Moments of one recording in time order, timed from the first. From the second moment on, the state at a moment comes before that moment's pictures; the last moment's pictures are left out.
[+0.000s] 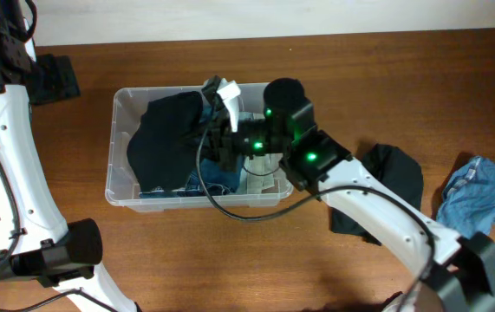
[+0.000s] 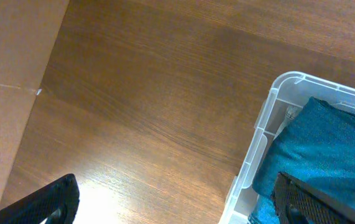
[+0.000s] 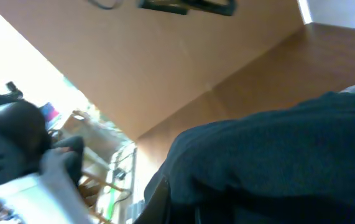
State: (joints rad) left arm 0.17 1.98 2.56 -1.67 -0.26 -0.09; right arm 0.61 1.64 1.26 0.19 -0.88 0.43
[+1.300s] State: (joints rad) left arm 0.17 1.98 2.56 -1.67 -0.26 -0.09; right arm 0.73 1.92 1.26 0.53 -0.57 0.56
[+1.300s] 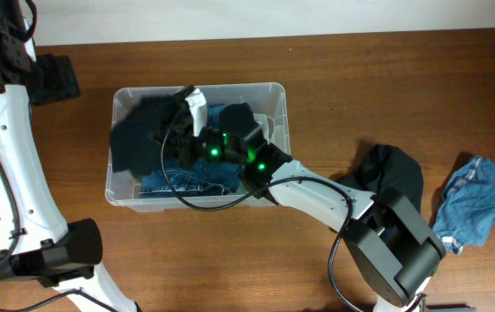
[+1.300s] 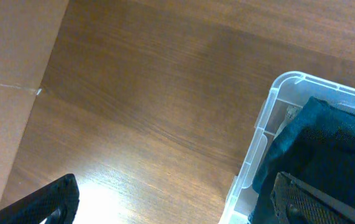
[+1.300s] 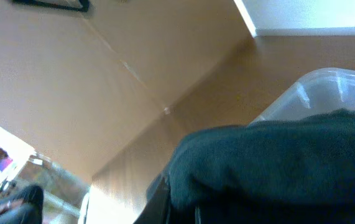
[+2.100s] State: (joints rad) left arm 0.17 1.98 2.56 -1.67 -0.26 -0.09; right arm 0.55 1.71 1.27 -0.35 -0.51 0.30
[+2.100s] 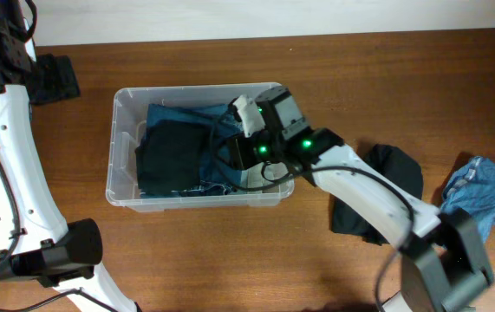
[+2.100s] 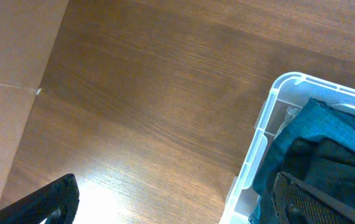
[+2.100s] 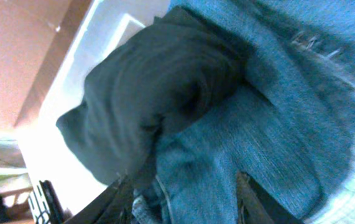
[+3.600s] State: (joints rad) left arm 0.17 1.98 2.56 -1.67 -0.26 -0.09; right arm -0.46 1.85 1.04 -0.75 -0.53 0.15
